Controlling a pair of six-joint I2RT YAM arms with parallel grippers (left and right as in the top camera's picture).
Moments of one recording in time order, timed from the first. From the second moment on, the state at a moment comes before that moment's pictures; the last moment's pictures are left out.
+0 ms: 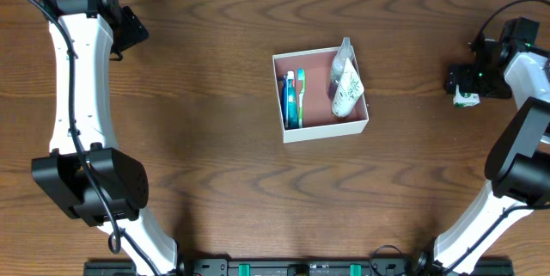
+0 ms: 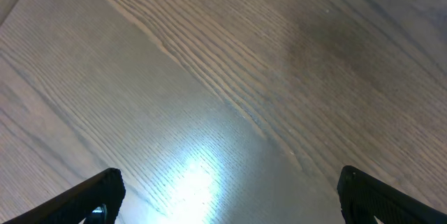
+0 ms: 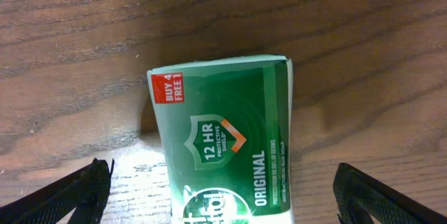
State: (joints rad) left arm 0.13 1.95 2.02 -1.30 -0.35 -0.47; right arm -0.38 2.12 1.54 -0.73 -0.07 -0.24
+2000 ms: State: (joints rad) left arm 0.13 1.95 2.02 -1.30 -0.35 -0.47; right arm -0.25 2.17 2.40 -1.02 -0.24 -0.07
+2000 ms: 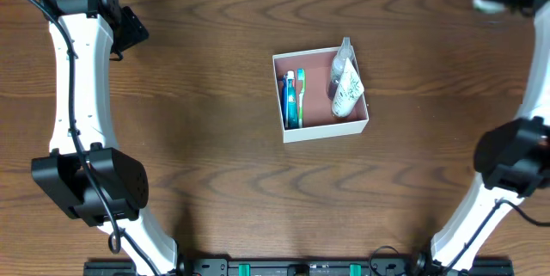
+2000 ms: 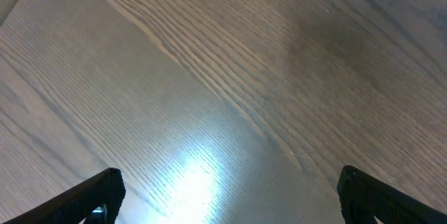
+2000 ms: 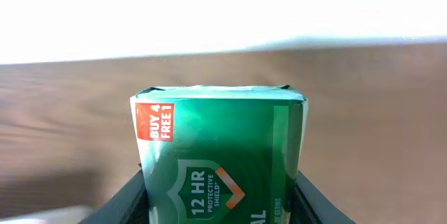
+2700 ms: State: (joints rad) left arm 0.13 1.95 2.02 -1.30 -0.35 -0.47; right arm 0.52 2.17 2.62 -1.19 -0.06 -0.02
